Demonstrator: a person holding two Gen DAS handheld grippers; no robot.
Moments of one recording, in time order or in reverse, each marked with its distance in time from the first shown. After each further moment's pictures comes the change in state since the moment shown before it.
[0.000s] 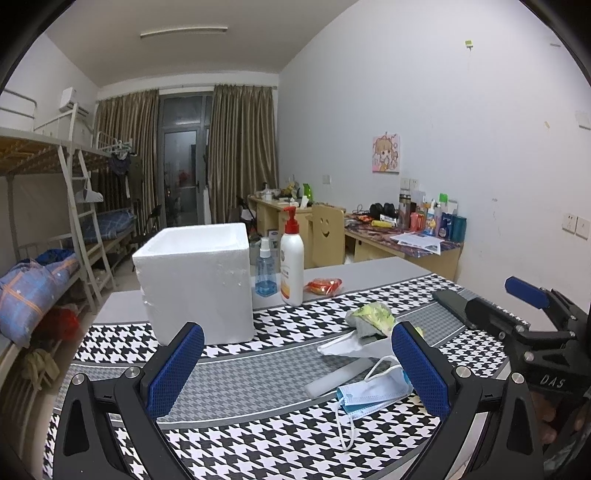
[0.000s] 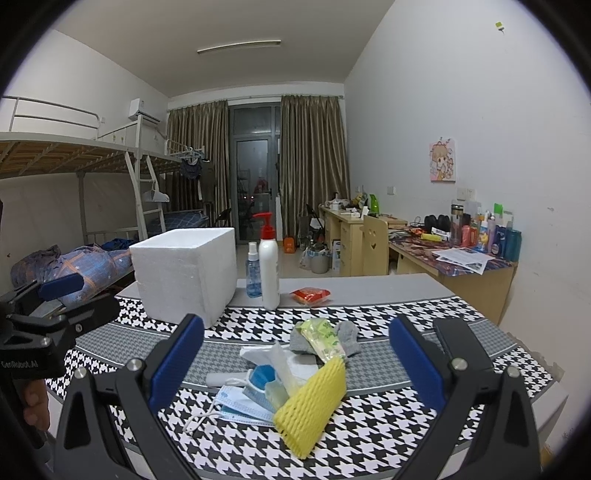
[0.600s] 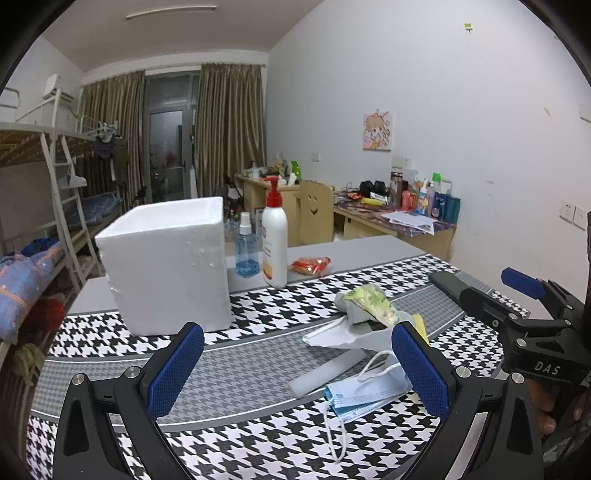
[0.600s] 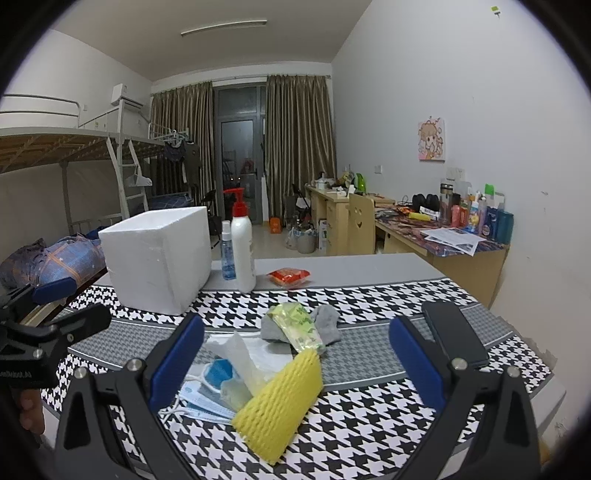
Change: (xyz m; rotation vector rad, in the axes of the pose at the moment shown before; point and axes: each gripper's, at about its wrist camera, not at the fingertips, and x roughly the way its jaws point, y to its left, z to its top) left arm 0.041 -0.012 -0.004 0.007 0.093 -0.053; right arm 0.033 -0.022 -0.006 0.011 0.089 -0.047
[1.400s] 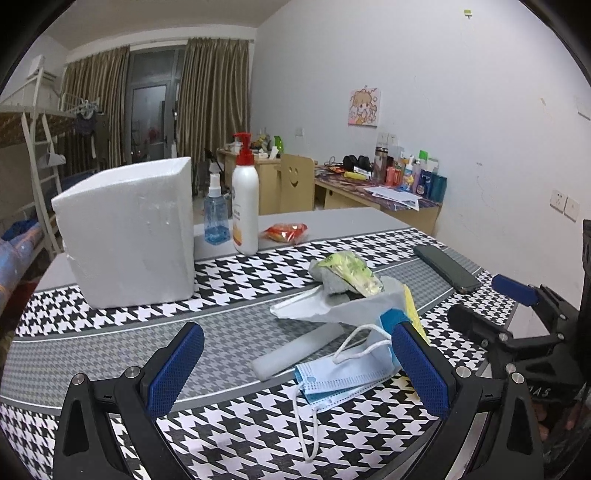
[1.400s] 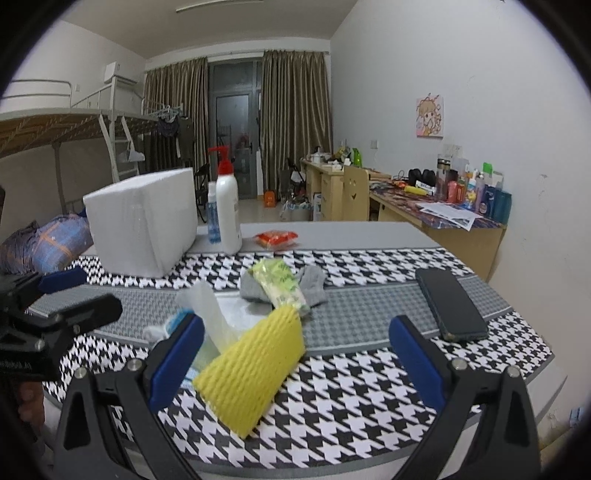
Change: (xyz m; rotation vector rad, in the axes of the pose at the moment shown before) left arm 0.041 -0.016 -0.022 -0.012 0.098 -0.076; right arm 0.013 -0.013 -0.031 -0.016 0.115 -0.009
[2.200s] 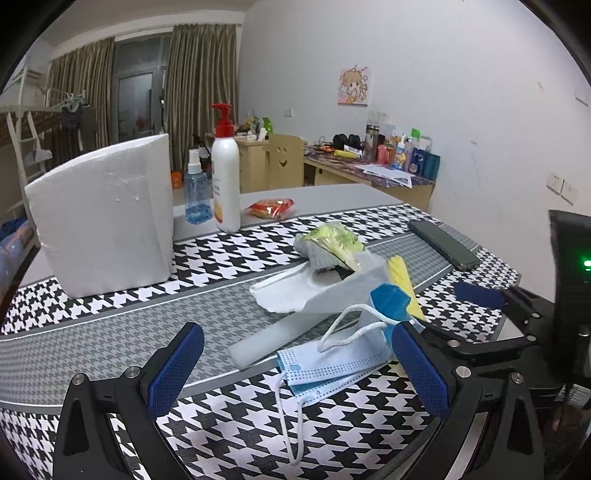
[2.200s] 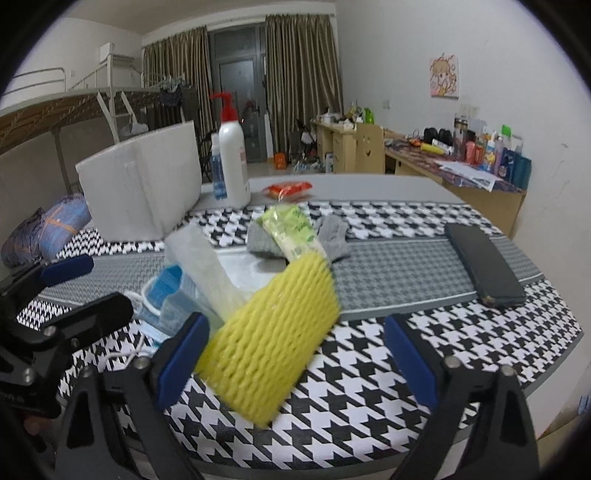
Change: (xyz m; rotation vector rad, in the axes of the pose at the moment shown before) left arm 0.028 -0.009 -0.010 0.031 0.078 -0.032; right arm 0.047 0.004 -0.015 0.028 0.180 0.060
